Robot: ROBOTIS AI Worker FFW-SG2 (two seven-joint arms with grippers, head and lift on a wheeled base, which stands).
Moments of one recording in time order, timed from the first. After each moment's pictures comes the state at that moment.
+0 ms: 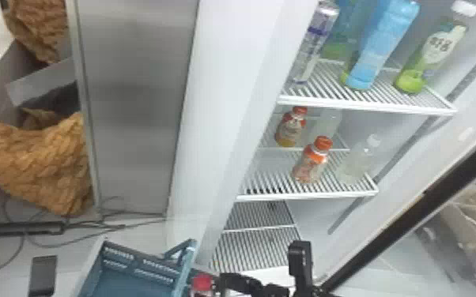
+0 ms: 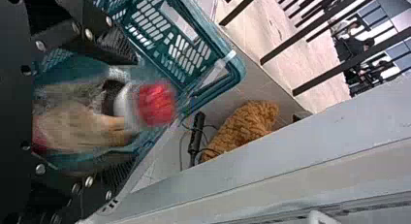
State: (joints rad) left arm 0.32 0.19 -0.10 -1.98 1.01 1.17 -0.40; right arm 0.55 -0.29 -0.06 -2.08 -0.35 0.68 0.62
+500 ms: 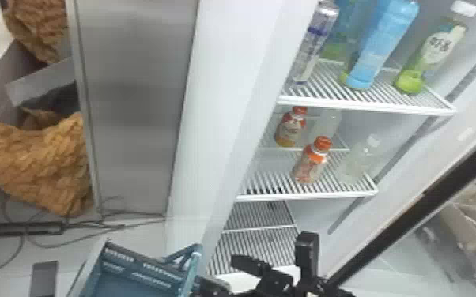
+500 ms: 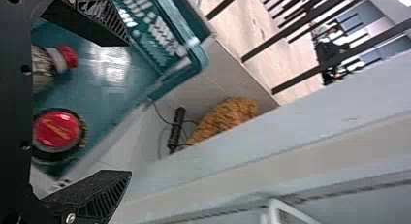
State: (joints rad) left arm 0.34 0.19 -0.10 -1.99 1.06 1.18 -0.40; right arm 0.54 -0.27 -0.08 -2.06 -0.34 0.56 0.62
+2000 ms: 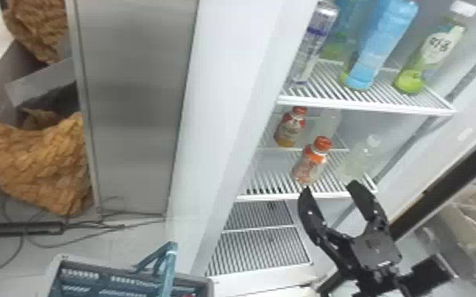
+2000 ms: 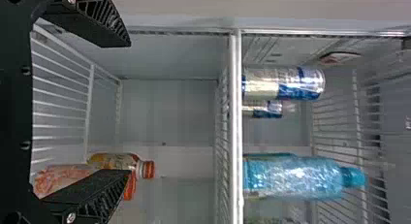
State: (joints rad) left arm 0.61 0.11 0.05 -2.24 1.26 1.15 -0.19; right arm 0.72 -0.09 -0.30 -2.17 -0.29 -0.22 0.31
